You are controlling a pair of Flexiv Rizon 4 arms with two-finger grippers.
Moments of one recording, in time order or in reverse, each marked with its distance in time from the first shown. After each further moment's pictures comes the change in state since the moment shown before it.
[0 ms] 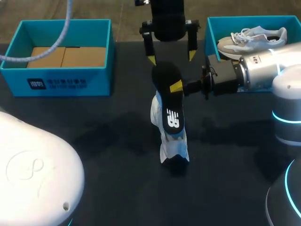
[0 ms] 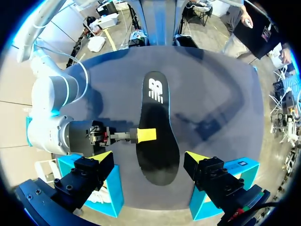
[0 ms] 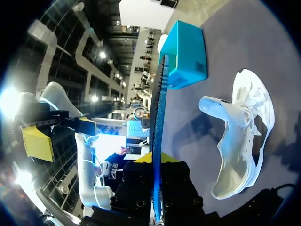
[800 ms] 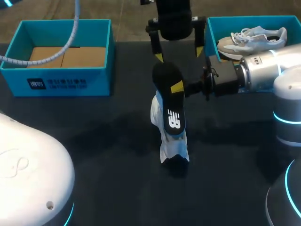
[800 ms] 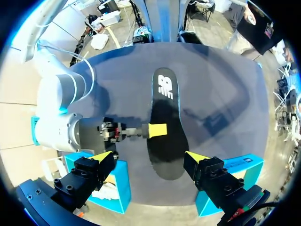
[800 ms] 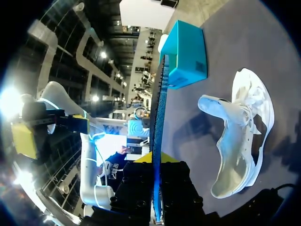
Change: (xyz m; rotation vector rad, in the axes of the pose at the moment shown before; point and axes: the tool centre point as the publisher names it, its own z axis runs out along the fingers) left arm -0.016 0.003 -0.004 -0.042 -0.076 0.010; right arm -0.002 -0.002 -0.003 0.002 0.007 0.001
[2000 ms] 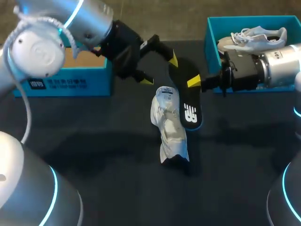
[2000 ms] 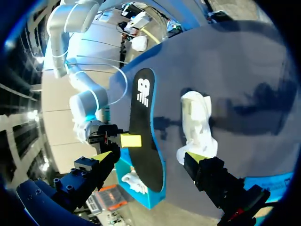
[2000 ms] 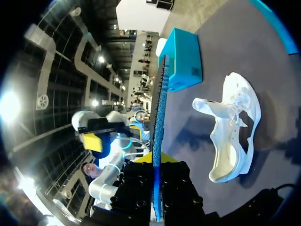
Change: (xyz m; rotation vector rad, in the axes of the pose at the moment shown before) left arm 0.041 -0.024 0.026 -0.037 -0.665 0.041; right arm 0.013 -0.004 -0.048 -0.028 -0.002 0.037
